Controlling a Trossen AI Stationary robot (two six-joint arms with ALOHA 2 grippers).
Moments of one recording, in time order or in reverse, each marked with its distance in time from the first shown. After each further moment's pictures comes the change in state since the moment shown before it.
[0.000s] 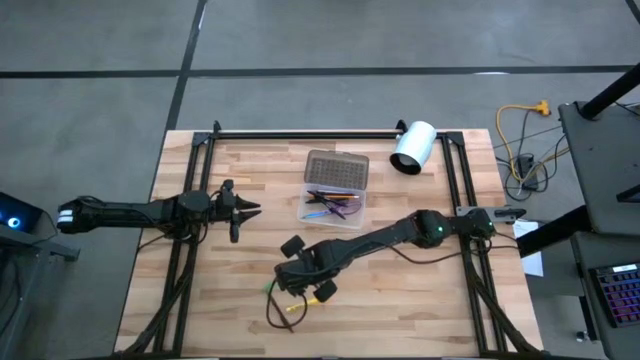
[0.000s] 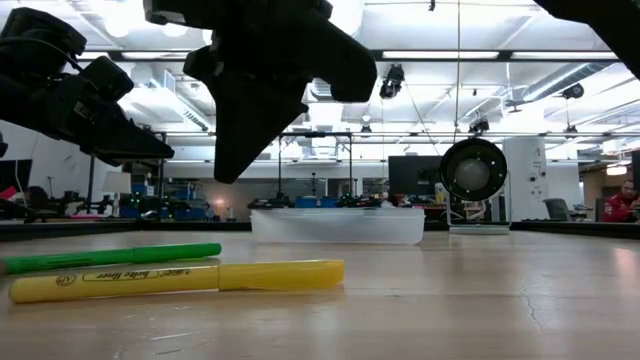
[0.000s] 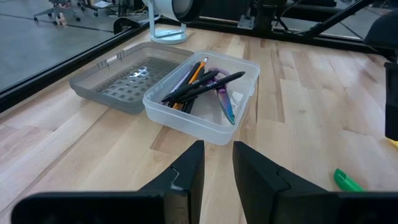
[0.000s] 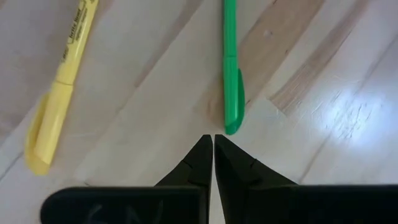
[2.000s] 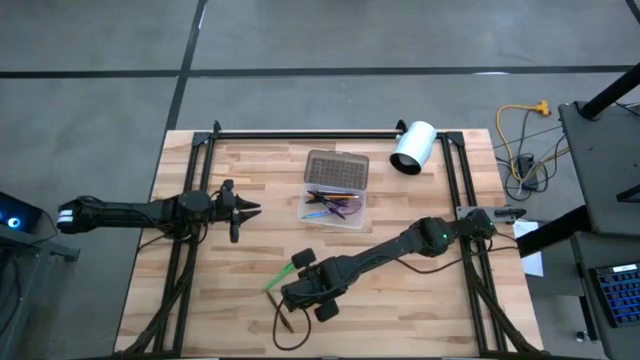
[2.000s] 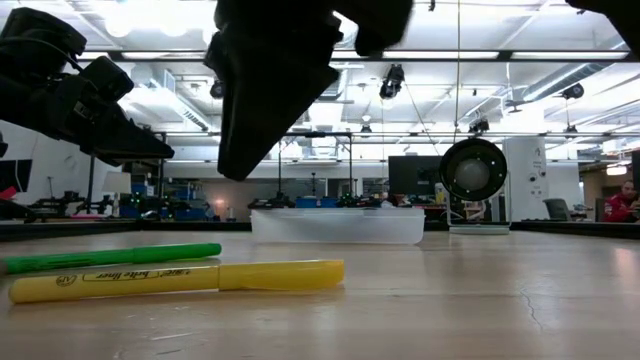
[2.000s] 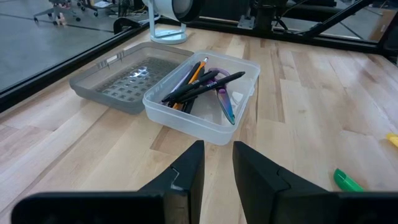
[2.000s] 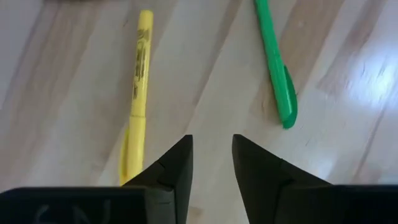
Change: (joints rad) left arm 0.000 0.000 0.000 0.000 0.000 0.000; right arm 0.084 0.000 0.000 -0.022 -0.002 0.323
